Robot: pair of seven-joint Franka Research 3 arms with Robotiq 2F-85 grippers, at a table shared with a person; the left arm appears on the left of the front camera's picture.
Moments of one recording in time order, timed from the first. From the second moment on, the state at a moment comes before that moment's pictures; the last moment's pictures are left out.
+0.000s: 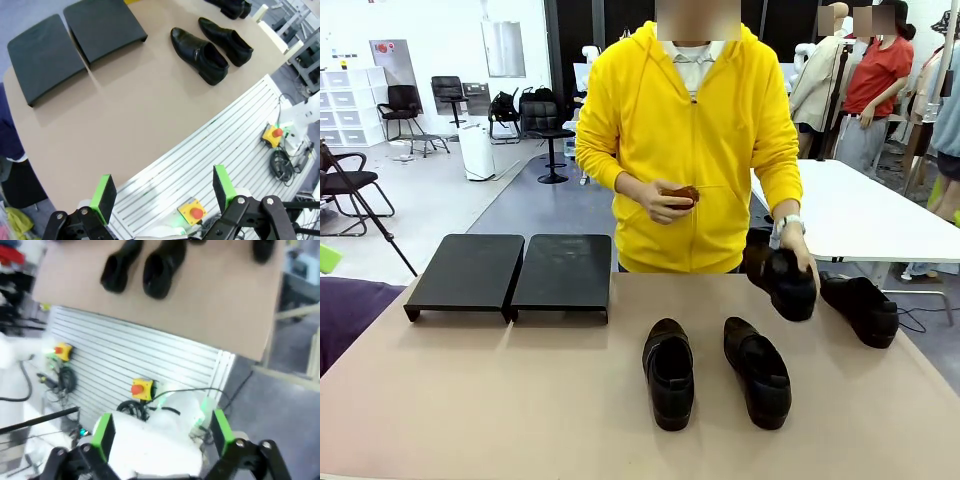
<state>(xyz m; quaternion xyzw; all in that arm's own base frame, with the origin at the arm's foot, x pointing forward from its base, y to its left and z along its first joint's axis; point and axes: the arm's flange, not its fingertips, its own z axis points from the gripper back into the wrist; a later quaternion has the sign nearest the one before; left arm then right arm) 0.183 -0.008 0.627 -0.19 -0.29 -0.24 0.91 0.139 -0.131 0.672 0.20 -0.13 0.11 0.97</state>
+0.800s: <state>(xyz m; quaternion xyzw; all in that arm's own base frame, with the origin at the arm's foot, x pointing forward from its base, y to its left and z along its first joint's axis) 0.183 -0.008 0.627 -0.19 -0.29 -0.24 0.91 0.185 -0.047 0.661 0.17 -0.15 0.14 0.96</state>
